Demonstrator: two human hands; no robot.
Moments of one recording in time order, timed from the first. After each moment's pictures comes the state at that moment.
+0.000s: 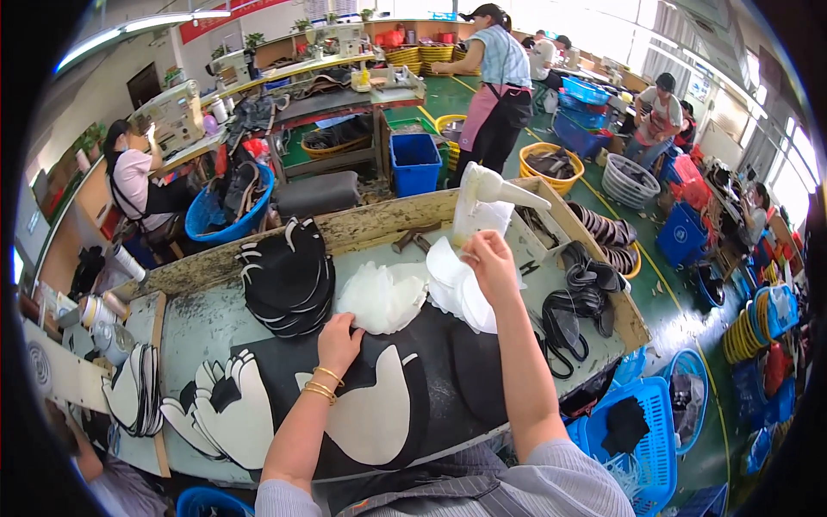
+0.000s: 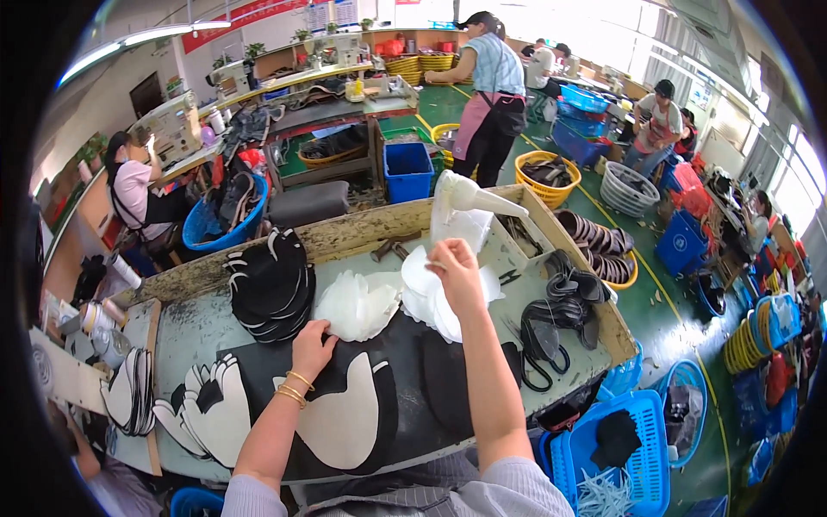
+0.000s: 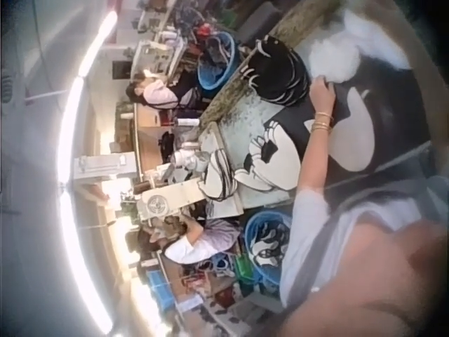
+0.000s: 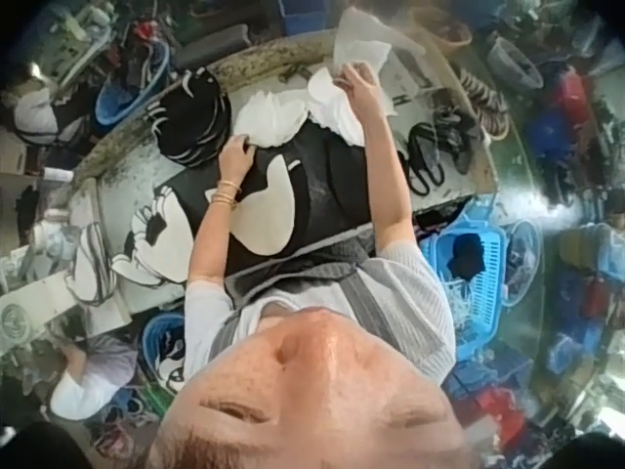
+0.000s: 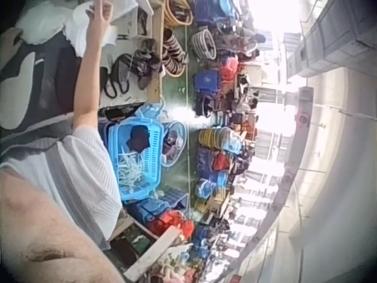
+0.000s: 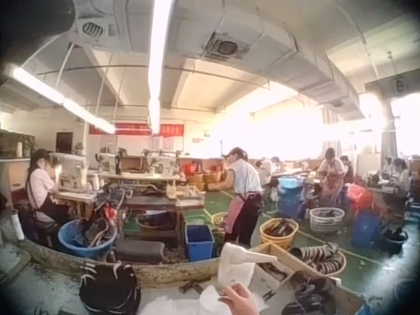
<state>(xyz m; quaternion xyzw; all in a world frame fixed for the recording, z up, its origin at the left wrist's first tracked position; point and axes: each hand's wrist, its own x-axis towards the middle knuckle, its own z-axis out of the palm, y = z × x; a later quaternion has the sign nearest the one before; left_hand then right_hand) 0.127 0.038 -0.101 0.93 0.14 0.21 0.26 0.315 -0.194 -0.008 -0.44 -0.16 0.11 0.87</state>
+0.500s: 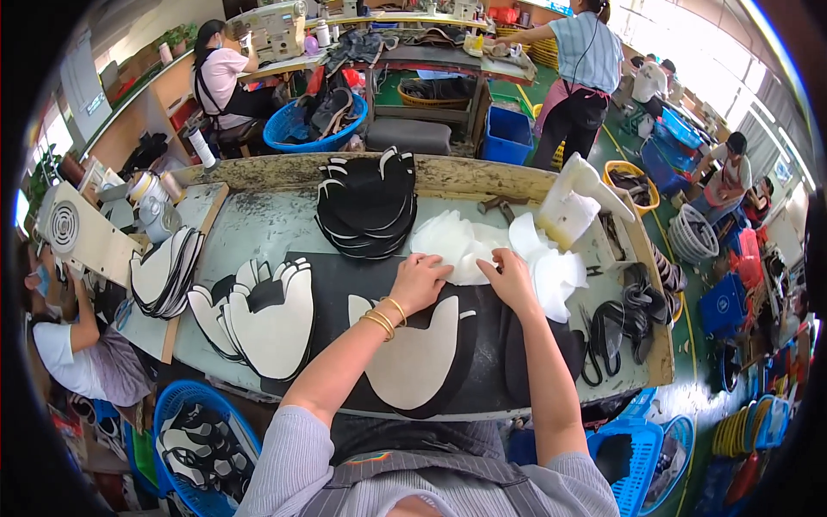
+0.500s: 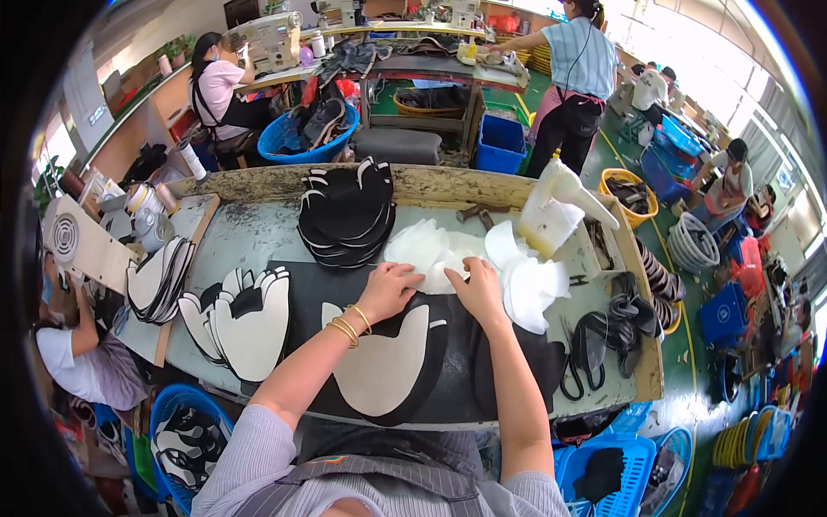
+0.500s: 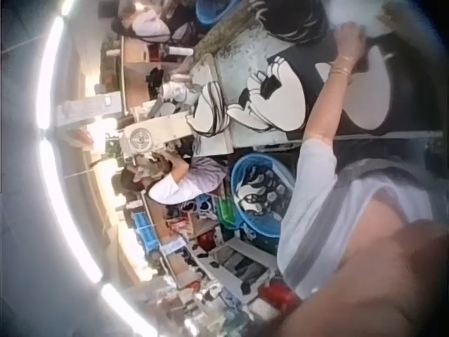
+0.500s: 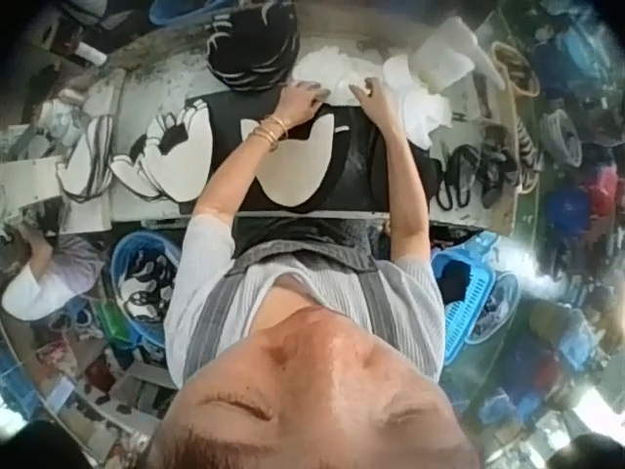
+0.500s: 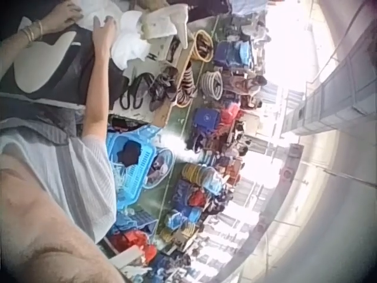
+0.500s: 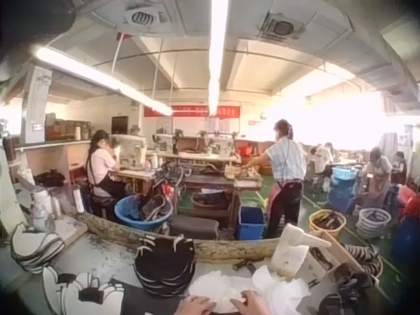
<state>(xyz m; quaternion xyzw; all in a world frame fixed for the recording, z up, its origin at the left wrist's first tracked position) 0.132 0.028 -0.092 0.96 0.06 0.20 0.17 0.265 -0.137 -0.060 -0.85 -0.36 0.00 0.39</state>
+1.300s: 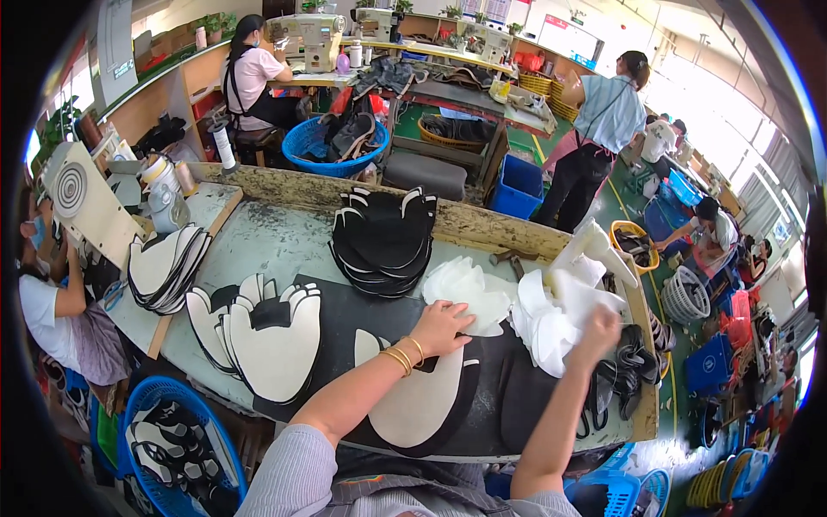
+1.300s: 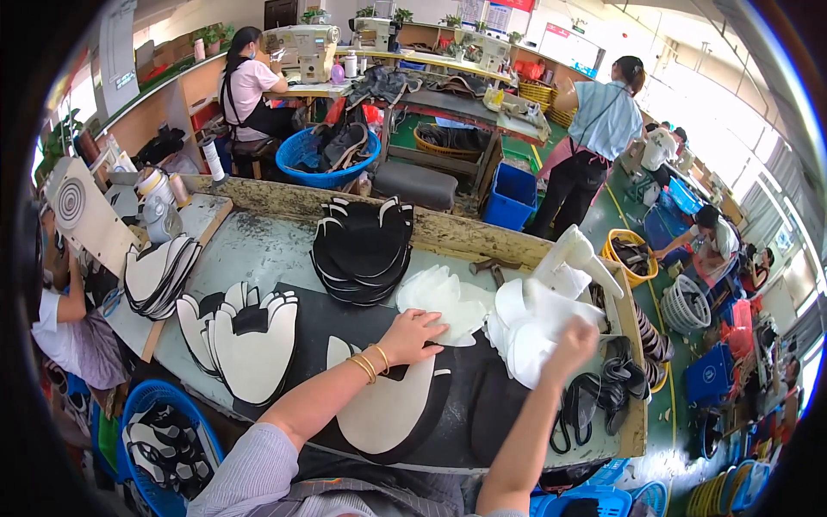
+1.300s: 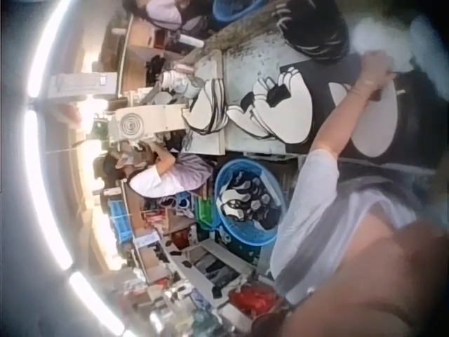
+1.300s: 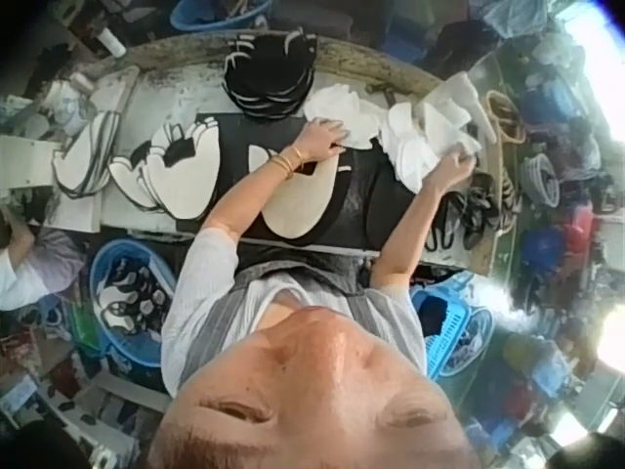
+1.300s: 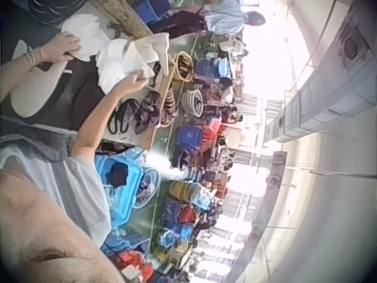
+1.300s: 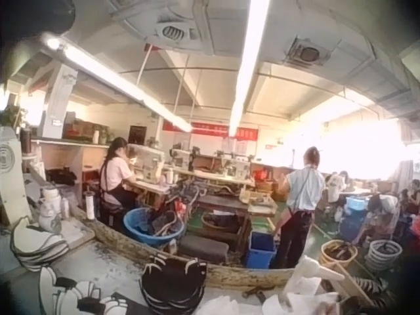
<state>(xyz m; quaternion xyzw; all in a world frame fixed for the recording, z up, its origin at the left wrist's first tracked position) 0.143 0.015 -0.100 0.97 0.02 0.13 0.19 0.310 -0.215 -0.018 -0.69 -0.08 -0.24 0.68</state>
